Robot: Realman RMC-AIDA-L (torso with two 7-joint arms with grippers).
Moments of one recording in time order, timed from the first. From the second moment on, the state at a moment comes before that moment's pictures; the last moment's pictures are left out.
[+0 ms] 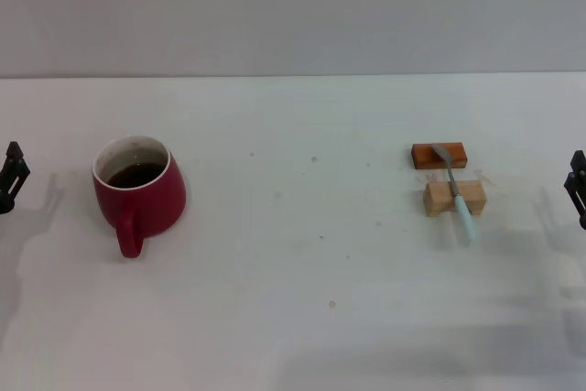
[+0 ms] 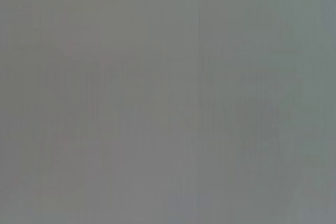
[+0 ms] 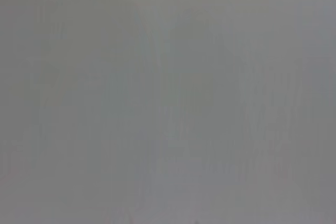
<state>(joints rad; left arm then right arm) -0.26 -2.07 -1.42 -0.22 2.80 1.07 -0.17 0.20 2.09 0.79 0.40 -2.19 -1.18 -0.20</state>
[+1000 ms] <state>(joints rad) -0.27 -2.07 -1.40 -0.22 2.80 1.06 -0.13 0.20 2.08 0.79 0.41 -2.19 -1.18 -0.20</state>
